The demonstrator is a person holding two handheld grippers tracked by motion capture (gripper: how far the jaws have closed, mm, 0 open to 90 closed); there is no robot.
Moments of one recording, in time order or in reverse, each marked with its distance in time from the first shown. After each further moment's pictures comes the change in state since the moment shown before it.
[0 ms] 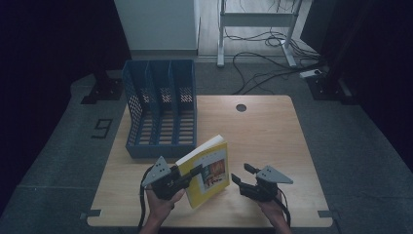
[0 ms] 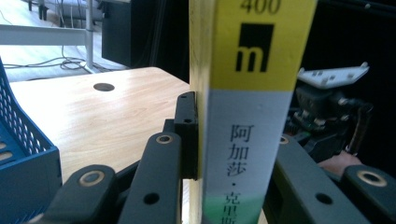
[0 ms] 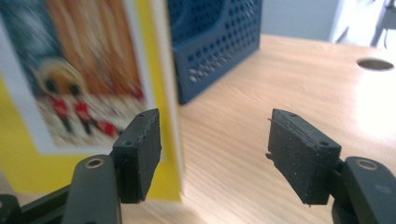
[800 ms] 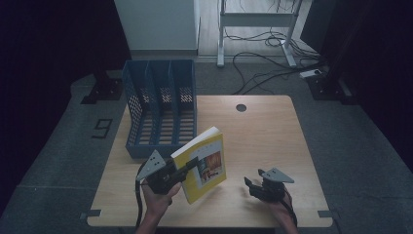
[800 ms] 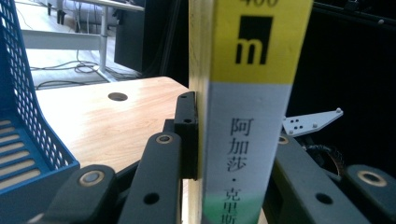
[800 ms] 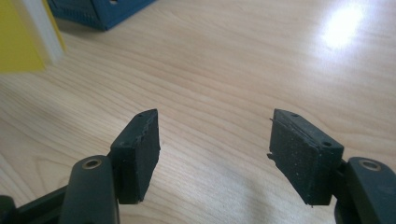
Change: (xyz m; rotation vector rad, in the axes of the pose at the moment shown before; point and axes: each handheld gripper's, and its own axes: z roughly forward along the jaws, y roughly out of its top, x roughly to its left) left arm 0.002 0.021 -0.005 -0.022 0.052 -0.020; right arm -0.036 -0.038 0.003 0.198 -0.188 0.000
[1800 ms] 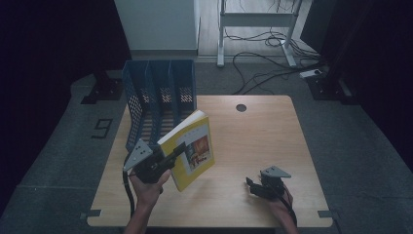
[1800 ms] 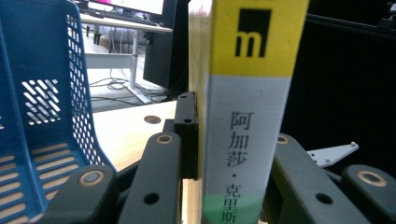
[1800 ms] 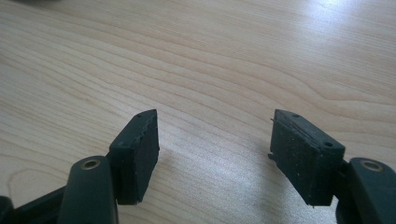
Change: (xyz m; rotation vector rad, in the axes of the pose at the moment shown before) left arm 0.016 0.033 -0.016 -0.060 0.114 0.015; right arm -0.009 -0.003 0.013 0.117 -0.047 0.042
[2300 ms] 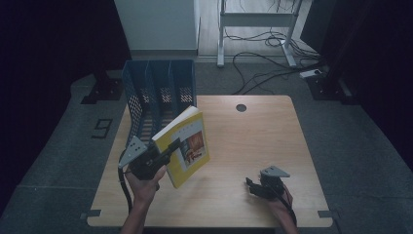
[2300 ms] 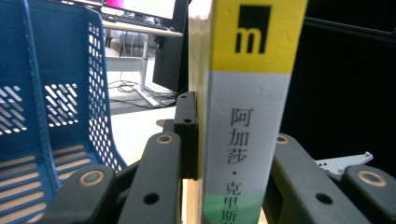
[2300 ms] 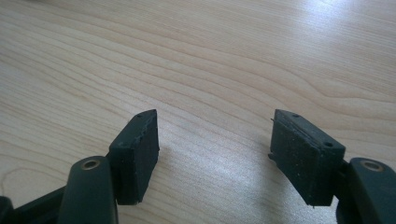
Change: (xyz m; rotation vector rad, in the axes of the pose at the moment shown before) left arm 0.010 0.006 -0.005 -0.015 0.038 -0.008; right arm 0.001 0.001 0.001 0.018 -0.010 -0.005
